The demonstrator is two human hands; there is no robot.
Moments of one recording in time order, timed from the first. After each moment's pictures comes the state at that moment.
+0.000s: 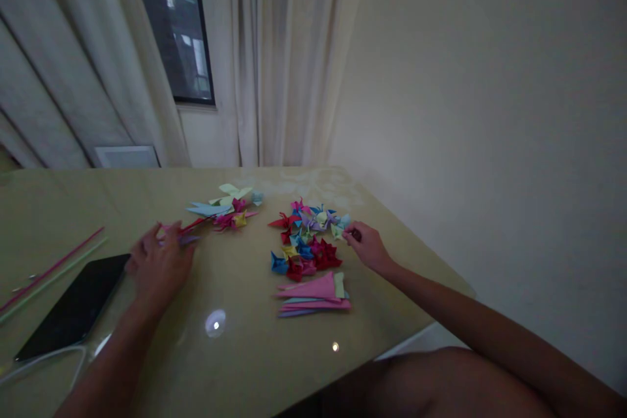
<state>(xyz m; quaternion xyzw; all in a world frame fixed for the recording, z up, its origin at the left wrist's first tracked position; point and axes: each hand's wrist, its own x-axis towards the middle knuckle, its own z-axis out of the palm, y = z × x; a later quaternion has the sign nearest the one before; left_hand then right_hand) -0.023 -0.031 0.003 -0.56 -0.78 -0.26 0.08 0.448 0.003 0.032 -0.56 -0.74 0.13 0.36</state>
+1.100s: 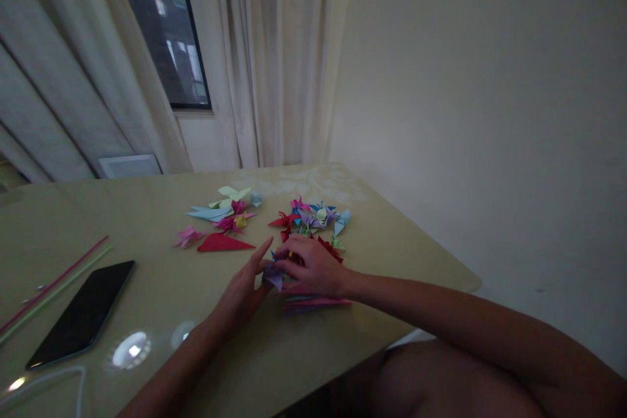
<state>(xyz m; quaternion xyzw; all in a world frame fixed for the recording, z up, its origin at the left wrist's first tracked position) 0.097 -0.072 -0.008 -0.75 -0.44 -0.40 -0.30 0.314 -0.047 0.066 -0.31 -0.86 0.24 0.33</state>
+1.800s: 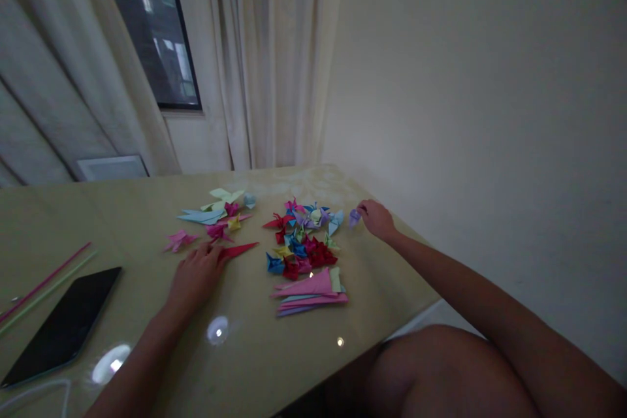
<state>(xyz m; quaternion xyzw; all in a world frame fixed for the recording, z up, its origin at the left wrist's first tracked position) 0.021 -0.021 -0.011 -0.73 -0.68 -0.09 0.02 0.497 0.047 0.059 -0.69 -0.68 -0.01 0.25</state>
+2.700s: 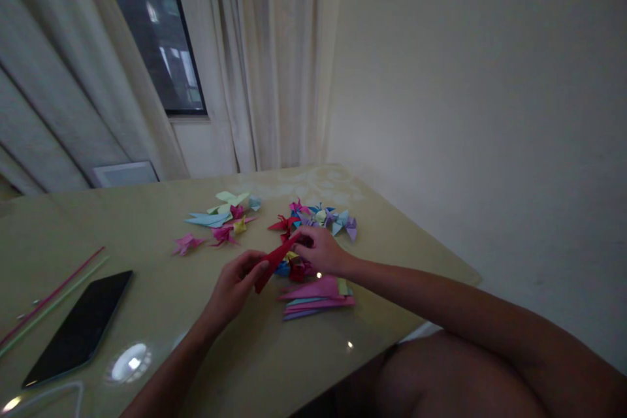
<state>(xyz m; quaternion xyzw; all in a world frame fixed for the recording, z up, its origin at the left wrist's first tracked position) 0.089 -0.059 0.018 -0.63 -0.45 -0.46 -0.43 0.326 -0.010 0.051 -0.39 -0.77 0.34 0.38</state>
